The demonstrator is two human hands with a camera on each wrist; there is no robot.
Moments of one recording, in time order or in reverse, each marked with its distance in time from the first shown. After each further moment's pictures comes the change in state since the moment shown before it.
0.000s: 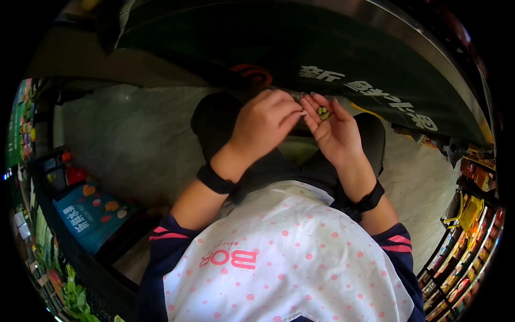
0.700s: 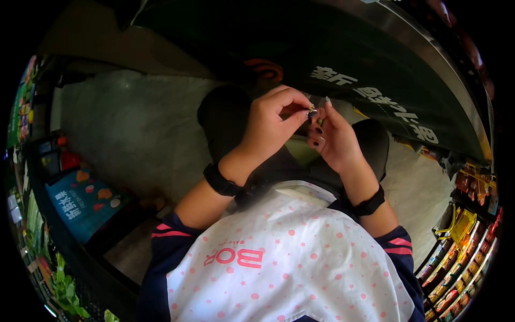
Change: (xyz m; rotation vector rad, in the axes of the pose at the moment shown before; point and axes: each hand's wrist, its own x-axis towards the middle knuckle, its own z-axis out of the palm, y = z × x) left_hand -0.016 0.000 -0.011 -0.631 0.114 -0.251; right_hand -0.007 0.021 0.014 -0.319 -0.093 0.169
